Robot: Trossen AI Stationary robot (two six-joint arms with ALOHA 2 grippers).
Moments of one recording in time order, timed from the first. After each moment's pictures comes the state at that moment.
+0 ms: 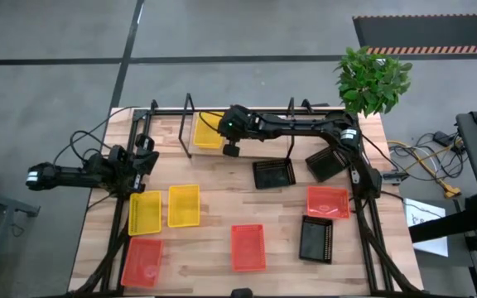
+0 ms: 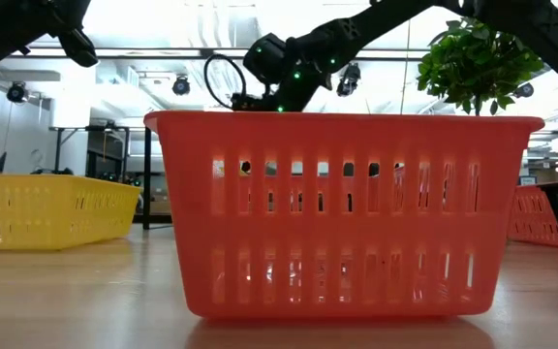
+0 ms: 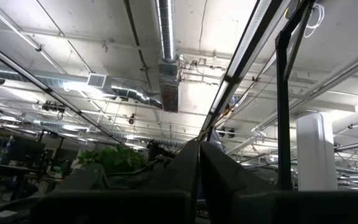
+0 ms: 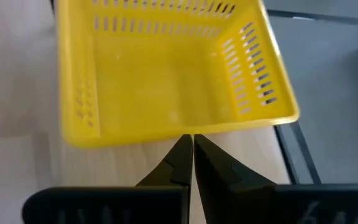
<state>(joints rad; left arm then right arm) 0.00 0.26 0.00 0.91 -0.09 -0.12 -0.32 2.16 1.76 -0.39 0.18 -0.29</state>
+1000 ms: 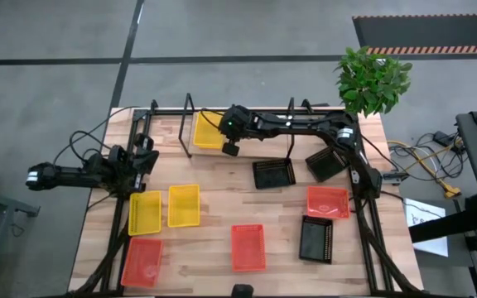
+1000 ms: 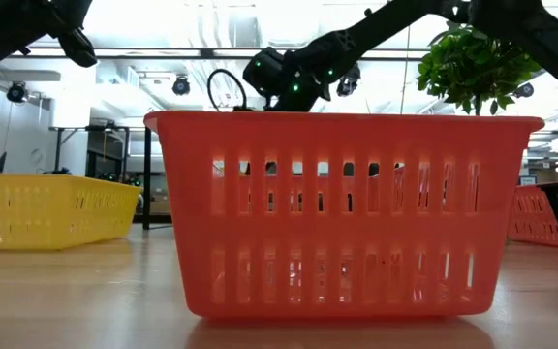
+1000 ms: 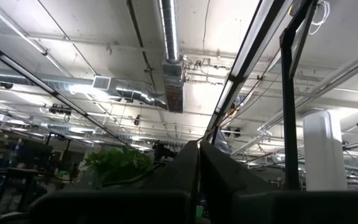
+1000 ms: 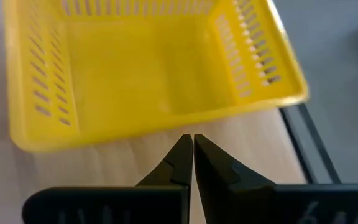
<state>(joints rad) 0.00 0.26 0.00 0.91 -0.11 -0.09 -0.34 2.19 1.76 -0.38 0.17 -0.22</state>
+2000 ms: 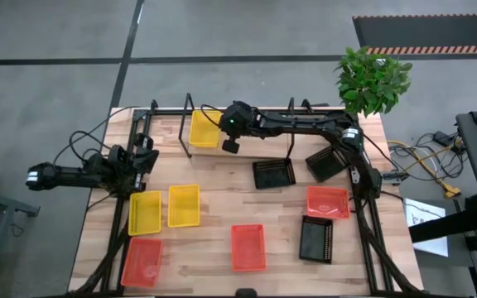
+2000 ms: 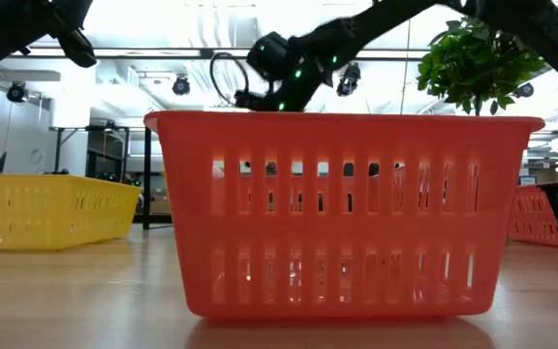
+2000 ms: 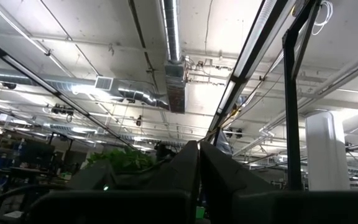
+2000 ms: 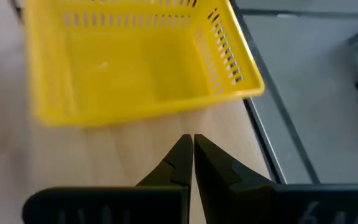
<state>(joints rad) 0.00 0.26 0.00 0.91 -0.12 -0.09 -0.33 2.14 1.76 -0.41 0.21 -0.24</state>
